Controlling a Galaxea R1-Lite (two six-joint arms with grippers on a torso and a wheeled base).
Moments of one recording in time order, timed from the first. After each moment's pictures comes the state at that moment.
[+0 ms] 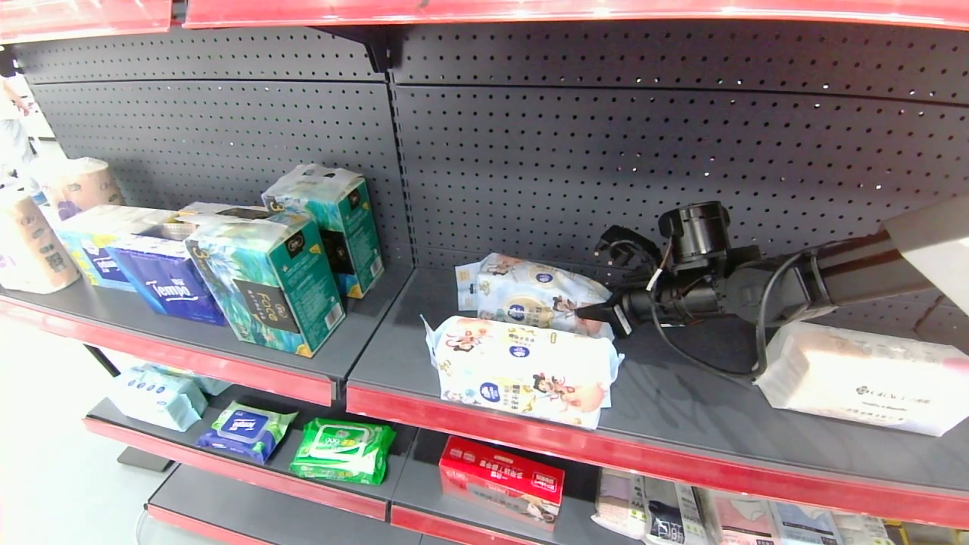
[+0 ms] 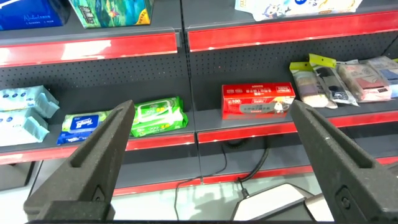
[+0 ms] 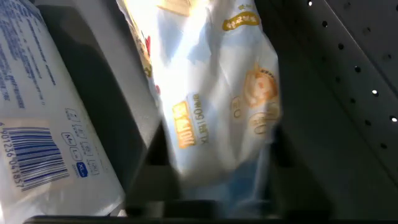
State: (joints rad) left arm -0.12 0.10 -0.14 0.24 -0.20 0.09; right arm 0.29 2.11 -1.30 -0.17 0.33 -0.45
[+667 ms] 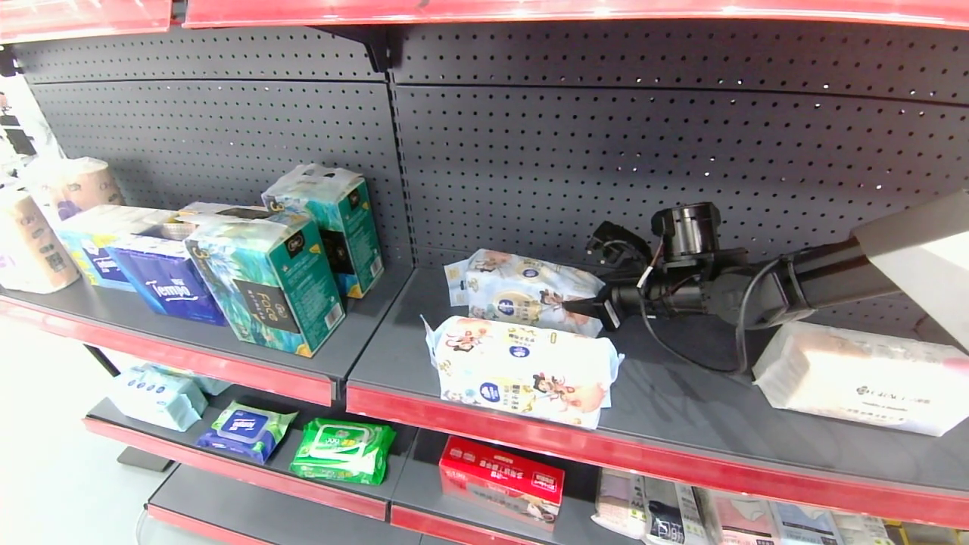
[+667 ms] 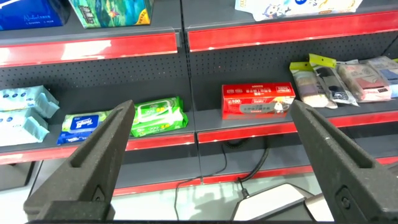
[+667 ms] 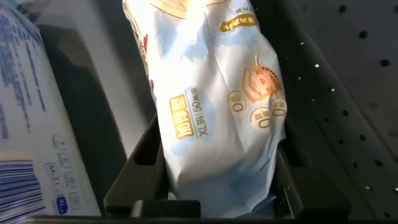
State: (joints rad) left arm -0.12 0.10 -0.14 0.24 -0.20 0.09; right arm 0.29 2.16 -1.33 -0.28 0.39 -0.50
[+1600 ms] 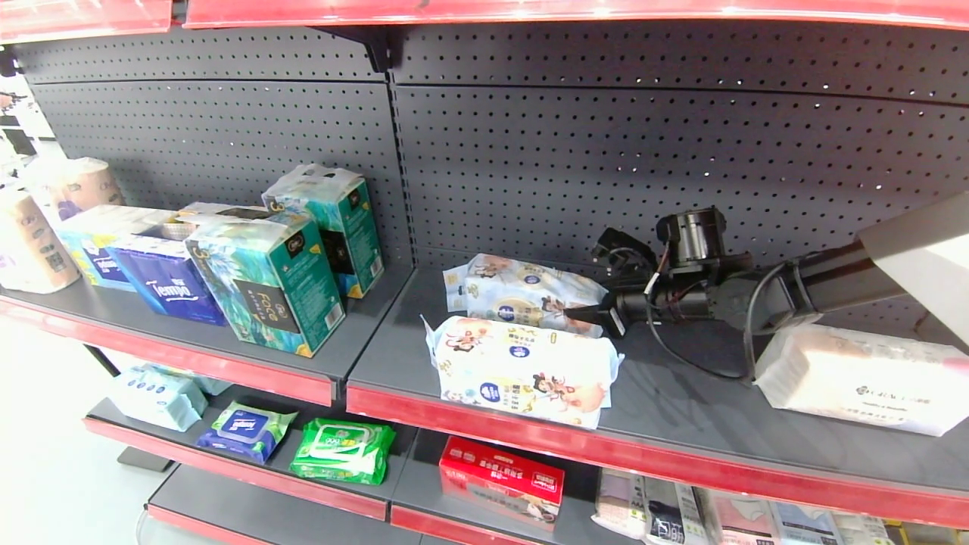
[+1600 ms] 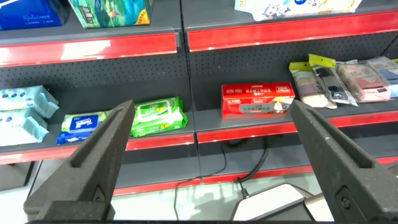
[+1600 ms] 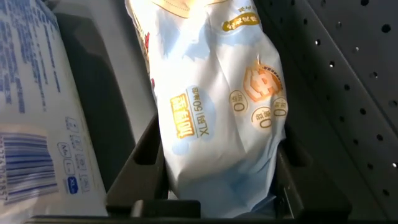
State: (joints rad) left arm -0.12 0.10 -0.14 0.24 -0.20 0.09; right arm 0.27 2.16 -1.30 -0.28 0.44 -0.54
